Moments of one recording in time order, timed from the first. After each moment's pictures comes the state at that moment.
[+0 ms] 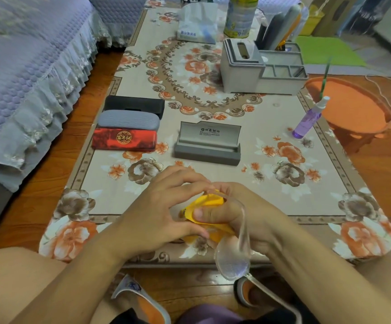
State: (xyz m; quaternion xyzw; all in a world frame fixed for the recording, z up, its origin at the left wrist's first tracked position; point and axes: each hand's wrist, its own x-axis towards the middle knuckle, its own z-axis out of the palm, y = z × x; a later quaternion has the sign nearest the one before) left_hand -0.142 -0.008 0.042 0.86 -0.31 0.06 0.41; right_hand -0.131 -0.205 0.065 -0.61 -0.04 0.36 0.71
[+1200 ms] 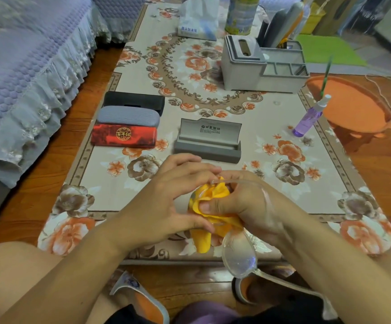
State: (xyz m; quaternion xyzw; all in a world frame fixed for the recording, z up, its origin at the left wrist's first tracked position) left_hand -0.136 -0.012 0.048 0.85 -0.31 0.05 0.42; right_hand -0.128 -0.210 0.087 -0.65 -0.05 0.34 0.68
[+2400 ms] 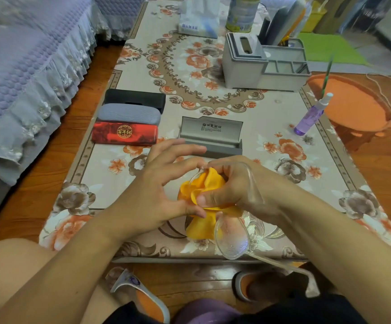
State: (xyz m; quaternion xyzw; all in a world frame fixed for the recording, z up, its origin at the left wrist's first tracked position) left_hand -0.131 0.000 0.052 0.85 -0.27 0.07 0.45; right_hand -0.111 -0.204 0.108 -0.74 -0.14 0.33 0.58
